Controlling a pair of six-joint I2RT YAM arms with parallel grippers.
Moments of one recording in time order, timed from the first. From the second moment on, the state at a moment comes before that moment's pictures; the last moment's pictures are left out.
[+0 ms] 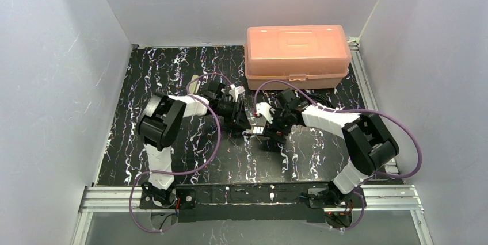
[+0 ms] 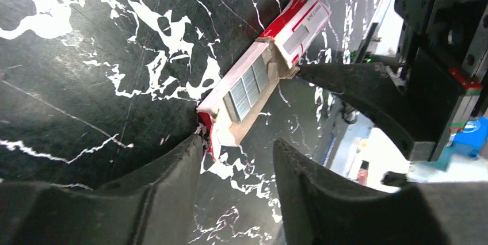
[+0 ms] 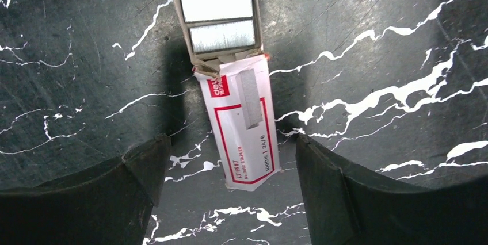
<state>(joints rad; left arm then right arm) -0.45 1.96 1.05 -0.10 0.88 -0.33 0.62 1.61 0.89 -0.41 -0.31 -0.66</state>
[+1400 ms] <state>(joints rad) -0.11 2.08 1.62 -0.57 0.07 0.19 0.52 1.46 0.93 -0.45 -0.36 -0.52</state>
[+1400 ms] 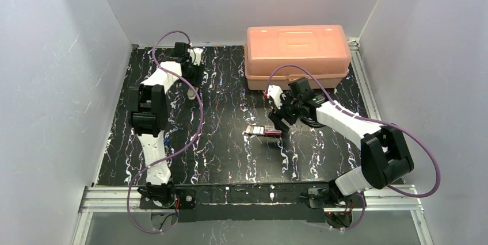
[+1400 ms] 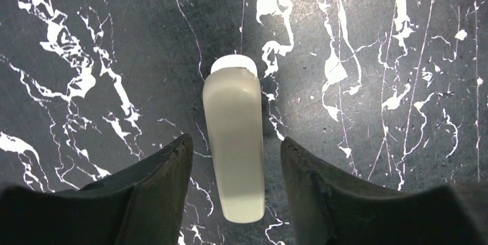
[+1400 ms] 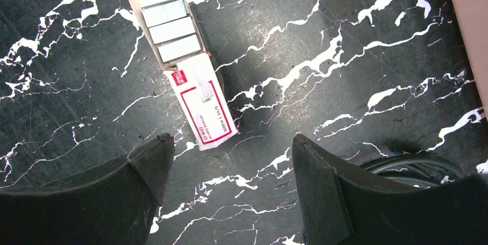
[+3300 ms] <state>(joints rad) -0.48 1.47 1.36 -0.66 0.95 0.36 0.54 1.48 1.11 -0.31 -1.06 -0.27</state>
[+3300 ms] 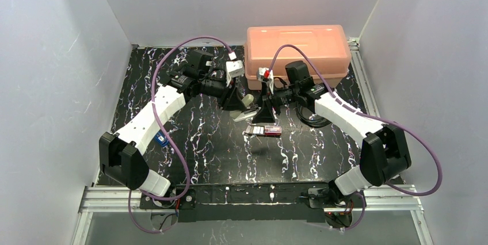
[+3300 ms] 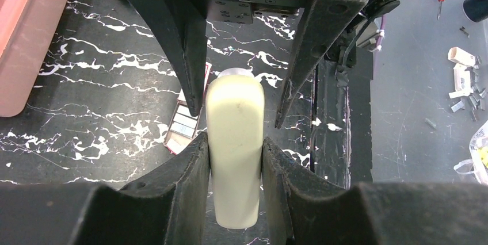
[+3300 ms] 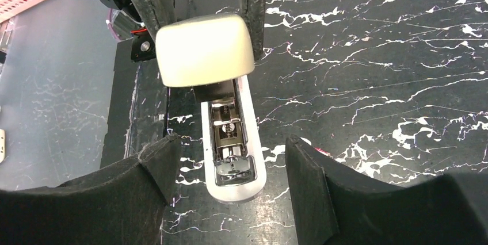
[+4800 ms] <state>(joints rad) -0.29 1.32 1.07 -0.27 1.05 0.18 0.41 1.39 0.93 -0.04 -1.06 -0.12</state>
